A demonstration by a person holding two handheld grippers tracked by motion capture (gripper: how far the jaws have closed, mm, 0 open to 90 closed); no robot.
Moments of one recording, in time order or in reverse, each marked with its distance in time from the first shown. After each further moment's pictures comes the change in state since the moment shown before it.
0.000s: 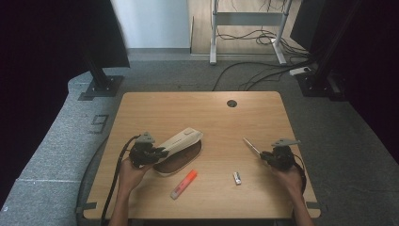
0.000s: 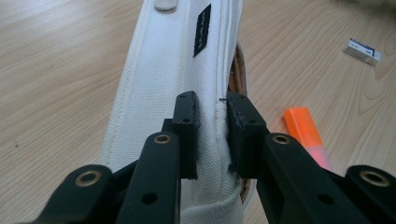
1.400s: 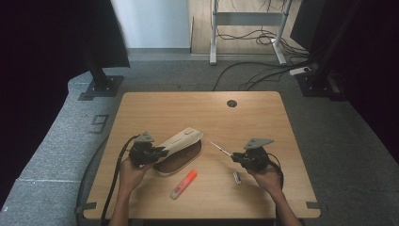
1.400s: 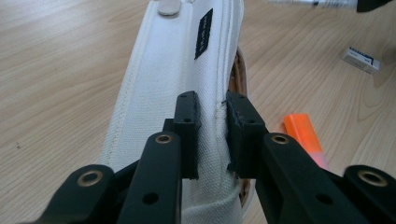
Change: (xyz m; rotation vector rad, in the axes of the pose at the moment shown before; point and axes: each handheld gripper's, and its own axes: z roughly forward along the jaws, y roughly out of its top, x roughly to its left) left arm 0.002 0.000 -0.001 -0.029 -0.001 -0.024; right arm 0.091 0.045 0.013 -0.051 0.227 -0.198
